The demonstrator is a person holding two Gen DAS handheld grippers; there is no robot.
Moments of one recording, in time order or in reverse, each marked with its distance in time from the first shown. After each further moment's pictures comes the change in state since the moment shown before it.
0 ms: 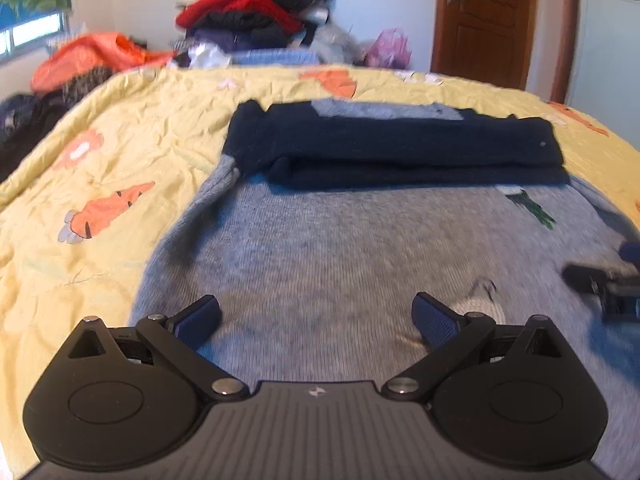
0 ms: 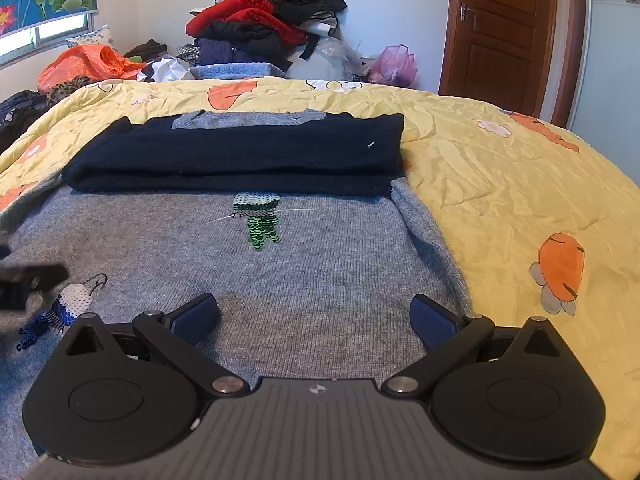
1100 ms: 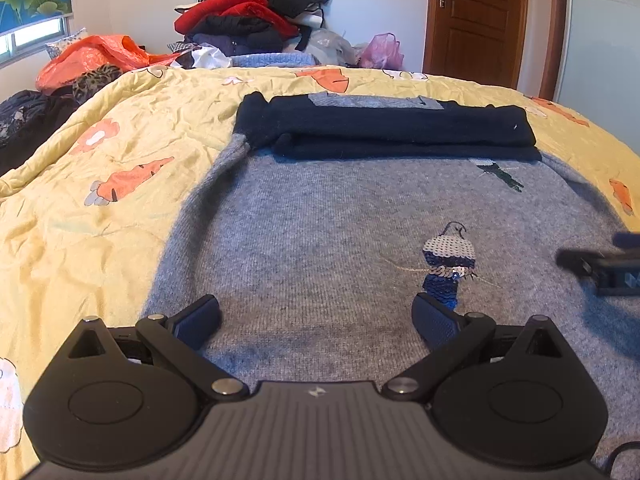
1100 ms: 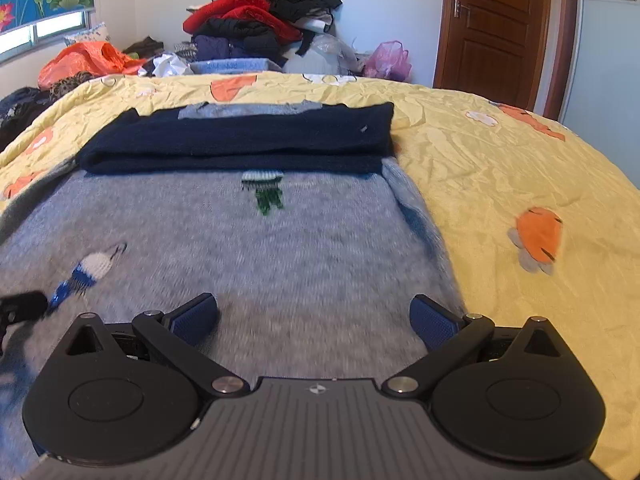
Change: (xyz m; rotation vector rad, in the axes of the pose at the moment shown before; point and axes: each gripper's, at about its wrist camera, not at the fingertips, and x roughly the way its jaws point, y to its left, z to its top) left arm -0.037 0.002 -0.031 0.002 -0.001 -0.014; right arm -0.032 0.002 -0.021 0.007 0.023 -0.014
